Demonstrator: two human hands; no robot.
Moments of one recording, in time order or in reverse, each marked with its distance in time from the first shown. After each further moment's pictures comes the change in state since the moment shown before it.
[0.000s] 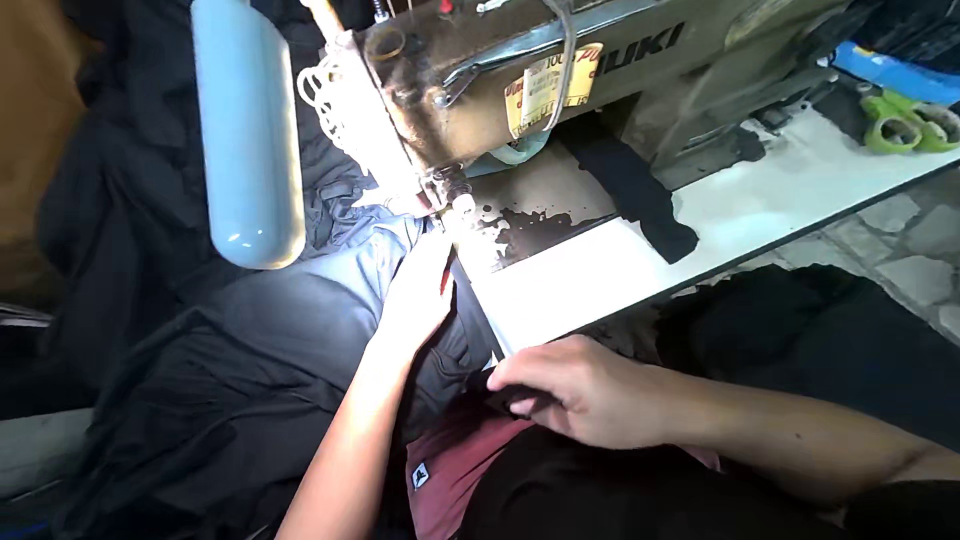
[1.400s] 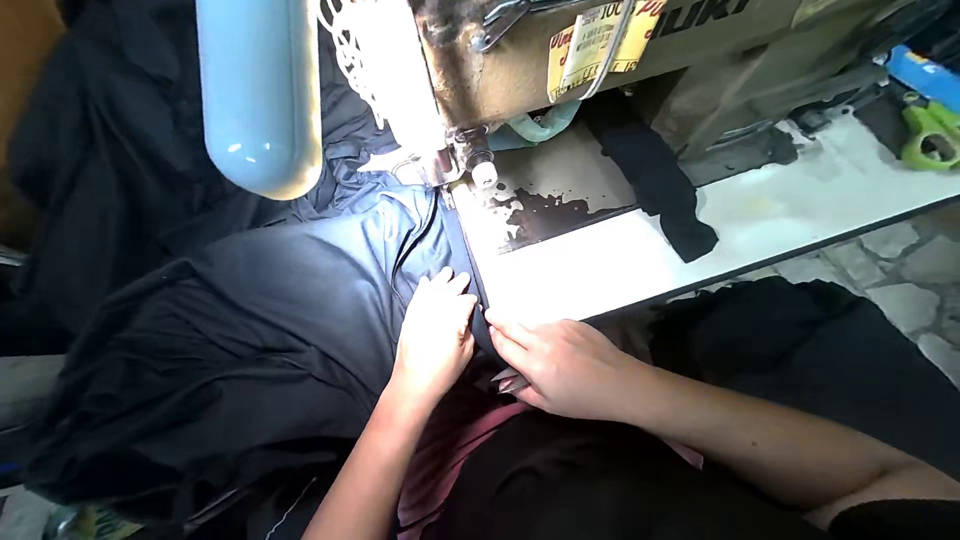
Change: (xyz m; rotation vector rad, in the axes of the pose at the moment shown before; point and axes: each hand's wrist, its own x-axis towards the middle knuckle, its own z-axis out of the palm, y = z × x) left_hand -0.057 0.053 0.005 -0.021 0.126 -0.022; right_hand -0.005 0.030 0.024 -0.604 -0.317 0.118
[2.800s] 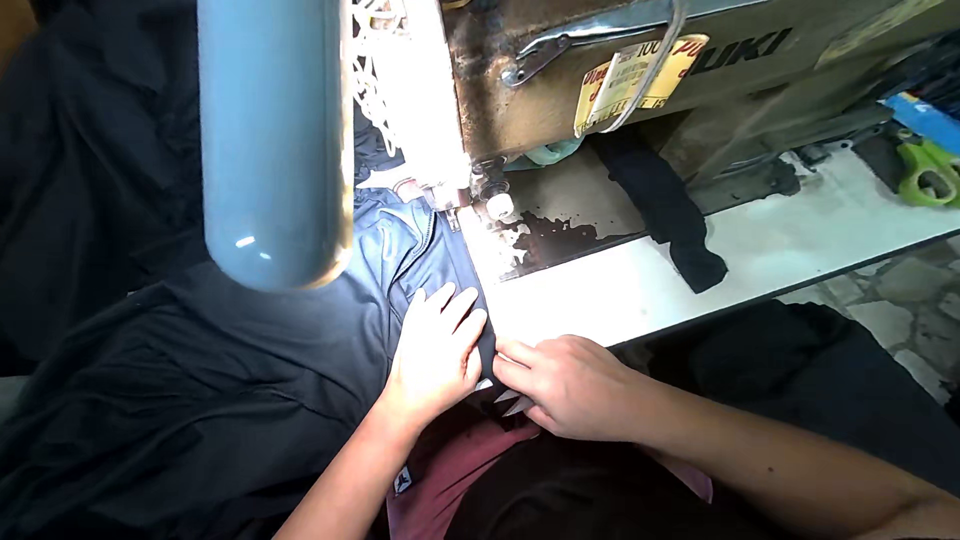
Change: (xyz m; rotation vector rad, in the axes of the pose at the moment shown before) left_hand 0.002 -0.028 0.011 0.018 -0.048 0.103; right_hand 0.014 0.012 -0.009 0.039 0.022 -0.056
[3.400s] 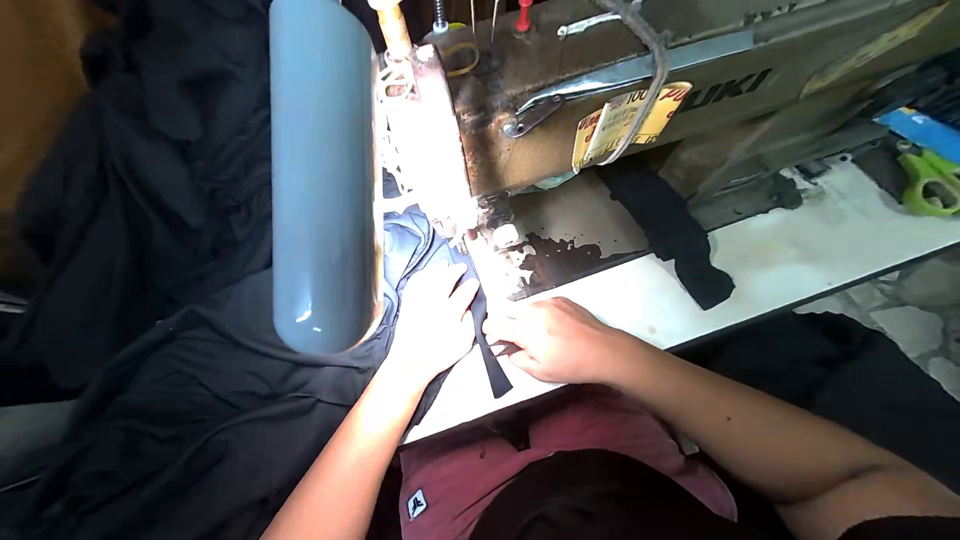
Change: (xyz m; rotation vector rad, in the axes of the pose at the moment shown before) left_hand 0.046 -0.042 0.001 0.064 -0.036 -0.016; right_hand 0.046 0.041 -0.016 0.121 -0.045 0.110
